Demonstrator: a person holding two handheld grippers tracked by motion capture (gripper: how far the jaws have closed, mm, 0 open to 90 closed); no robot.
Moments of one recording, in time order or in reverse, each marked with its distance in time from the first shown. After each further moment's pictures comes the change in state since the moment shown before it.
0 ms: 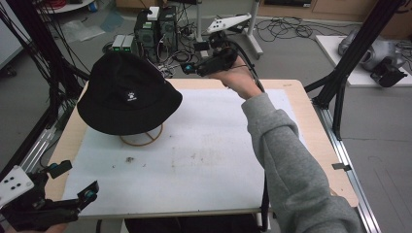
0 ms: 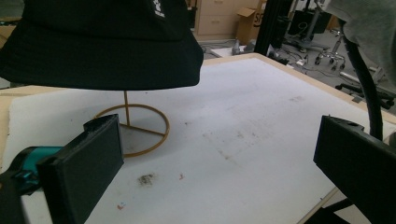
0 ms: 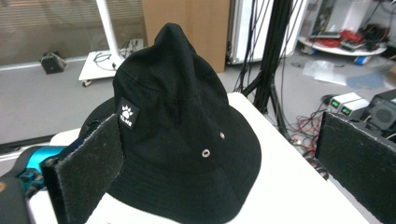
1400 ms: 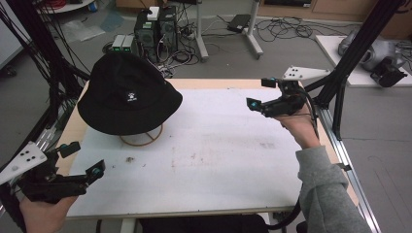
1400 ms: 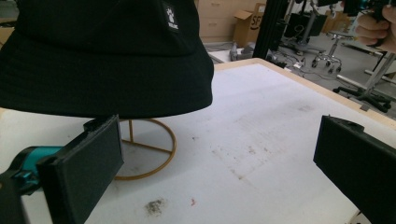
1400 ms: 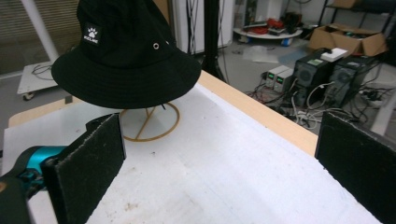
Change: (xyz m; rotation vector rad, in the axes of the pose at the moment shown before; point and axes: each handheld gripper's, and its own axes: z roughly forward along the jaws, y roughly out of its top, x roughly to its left) left arm 0.025 0.012 0.038 -0.010 -0.028 -0.006; right arm 0.023 -0.123 -0.143 -0.040 -0.253 0.106
